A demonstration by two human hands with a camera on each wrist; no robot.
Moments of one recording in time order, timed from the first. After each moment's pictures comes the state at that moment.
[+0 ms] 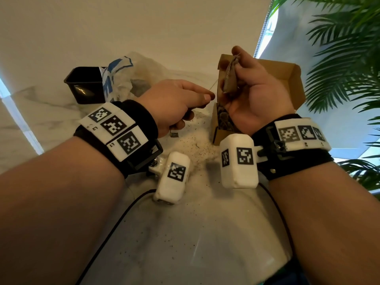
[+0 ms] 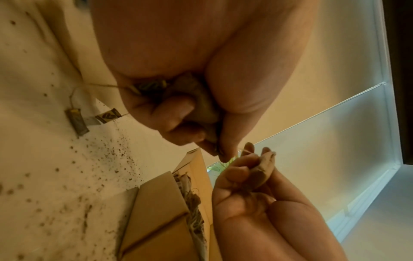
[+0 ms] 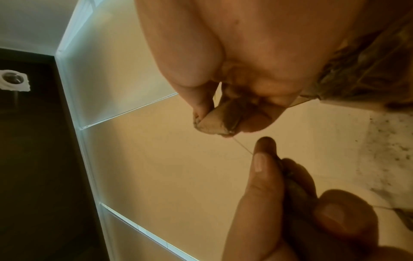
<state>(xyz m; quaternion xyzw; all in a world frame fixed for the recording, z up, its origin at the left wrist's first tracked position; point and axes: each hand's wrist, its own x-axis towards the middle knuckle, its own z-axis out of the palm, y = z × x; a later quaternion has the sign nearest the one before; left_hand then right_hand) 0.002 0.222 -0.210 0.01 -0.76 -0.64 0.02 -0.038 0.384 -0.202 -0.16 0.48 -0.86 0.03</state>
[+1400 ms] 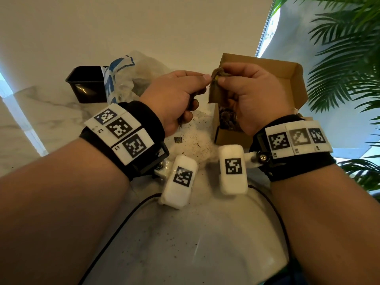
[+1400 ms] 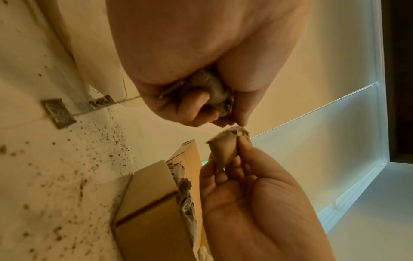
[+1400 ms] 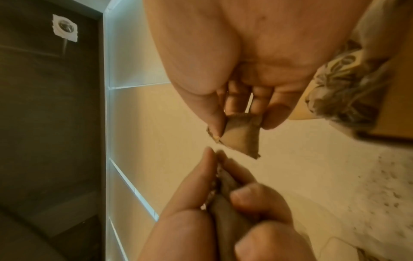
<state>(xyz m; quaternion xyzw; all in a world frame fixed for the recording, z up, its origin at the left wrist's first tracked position) 0.004 0.231 -0.208 0.03 -0.65 -0.75 0.07 -0.034 0.384 -0.205 -0.16 0.66 -0.73 -0.07</state>
